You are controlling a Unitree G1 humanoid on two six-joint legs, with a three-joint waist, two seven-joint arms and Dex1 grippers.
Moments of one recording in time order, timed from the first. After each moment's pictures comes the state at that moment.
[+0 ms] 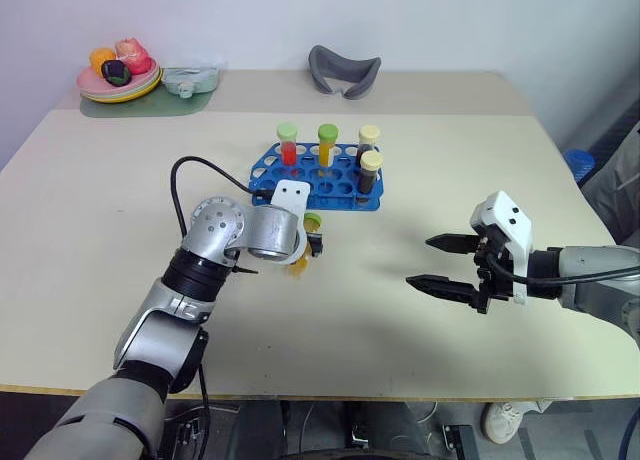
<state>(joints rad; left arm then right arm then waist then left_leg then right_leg) -0.84 0.33 -0.31 0.12 -1.94 1.21 1.52 -0.19 -0.99 -0.21 -0.59 0.88 1.05 0.72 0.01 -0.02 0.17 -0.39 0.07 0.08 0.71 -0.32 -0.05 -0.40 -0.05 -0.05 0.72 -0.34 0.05</state>
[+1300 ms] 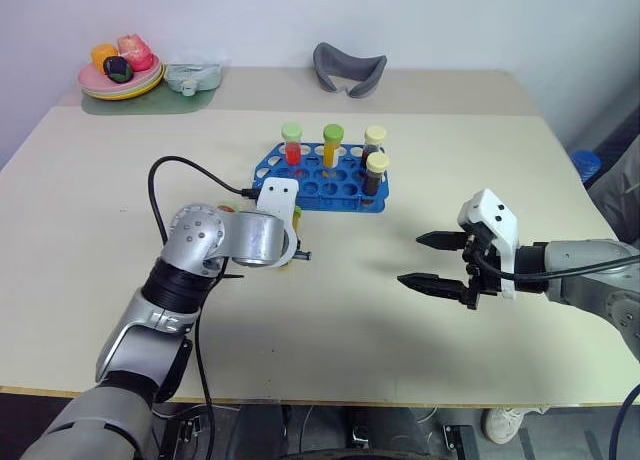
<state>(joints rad) -0.81 0.44 -0.28 -0.04 -1.97 1.23 1.43 -0.27 -0.97 -0.11 -0.53 0.83 1.02 0.75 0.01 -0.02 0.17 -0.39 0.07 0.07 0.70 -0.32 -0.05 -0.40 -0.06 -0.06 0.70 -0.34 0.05</state>
